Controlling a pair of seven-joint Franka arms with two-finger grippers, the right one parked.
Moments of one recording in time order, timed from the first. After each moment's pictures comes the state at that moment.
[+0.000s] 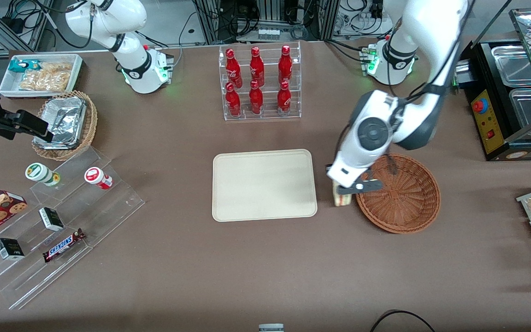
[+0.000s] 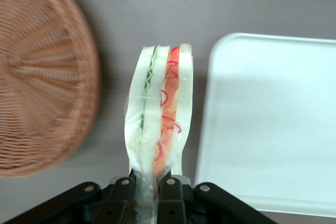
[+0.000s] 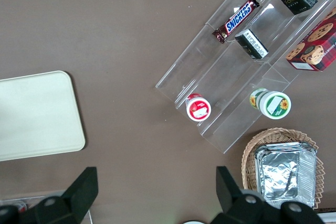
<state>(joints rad) -0.45 0.39 -0.10 -1.84 -0.02 2.11 -0.66</state>
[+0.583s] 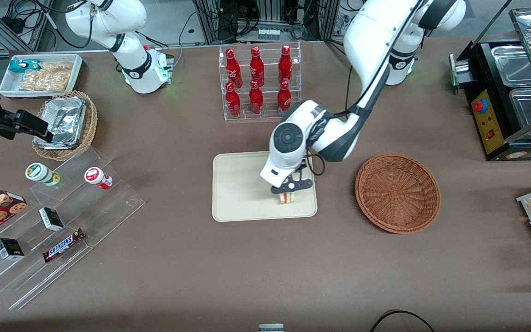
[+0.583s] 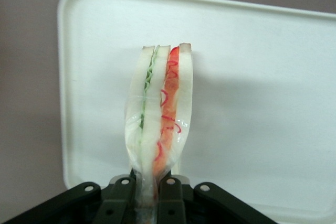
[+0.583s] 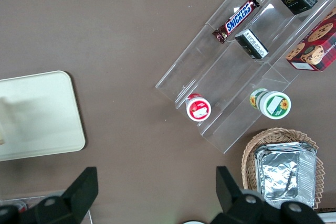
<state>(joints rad) -0.67 0.68 -0.10 -1.49 -0.03 2.07 -0.91</state>
